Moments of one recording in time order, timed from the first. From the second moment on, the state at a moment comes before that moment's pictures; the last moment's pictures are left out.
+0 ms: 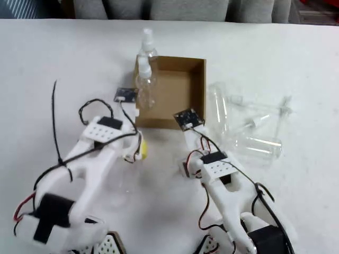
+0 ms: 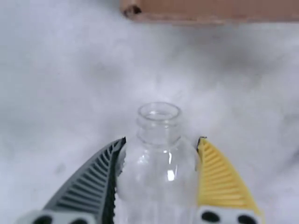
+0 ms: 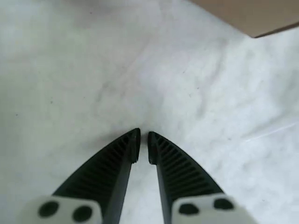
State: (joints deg) left arm 10.9 -8.6 43.6 57.0 14.8; right arm -22.2 -23.0 65.3 37.5 7.8
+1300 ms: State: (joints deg) left arm 1.1 -16.5 46.2 52.6 14.0; right arm 12.3 -29.1 40.6 62.5 21.1
